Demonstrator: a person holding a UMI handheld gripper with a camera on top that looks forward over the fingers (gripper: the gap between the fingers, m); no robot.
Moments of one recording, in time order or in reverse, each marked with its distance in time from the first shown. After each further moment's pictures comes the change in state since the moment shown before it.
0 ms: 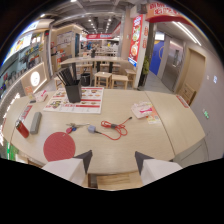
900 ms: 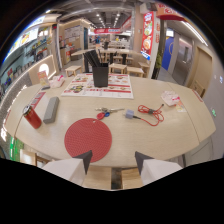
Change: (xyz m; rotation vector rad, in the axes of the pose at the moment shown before) arm -0.147 0.063 0.033 -0.064 -0.089 -0.024
